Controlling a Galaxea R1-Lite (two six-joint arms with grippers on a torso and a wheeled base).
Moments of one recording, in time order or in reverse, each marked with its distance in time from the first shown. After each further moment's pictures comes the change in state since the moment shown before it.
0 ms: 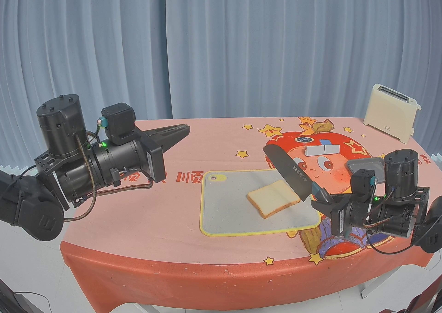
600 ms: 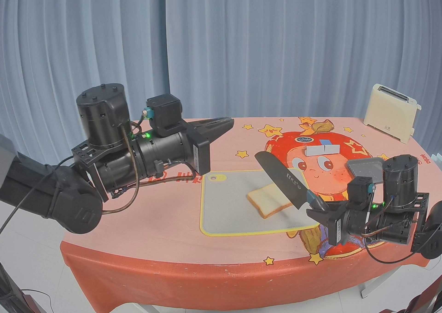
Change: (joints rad) left arm -0.112 0.150 -0.172 -0.027 -0.011 0.010; right arm 0.050 -0.013 0.020 0.002 0.000 0.001
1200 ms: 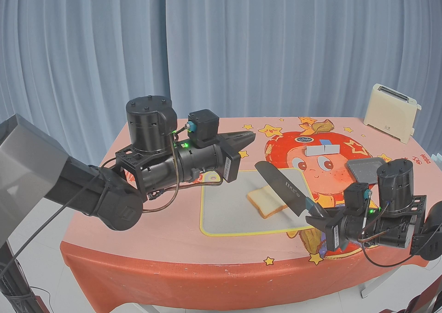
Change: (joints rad) left arm -0.049 0.183 -0.142 0.025 0.033 0.100; right arm 0.028 0.004 -0.005 0.060 -0.039 0.002
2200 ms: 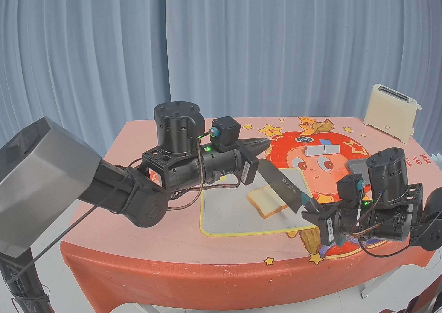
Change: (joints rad) left arm -0.033 0.113 -0.125 0.046 0.000 0.005; right arm 0.042 0.010 -0.134 0.177 -0.063 0.047
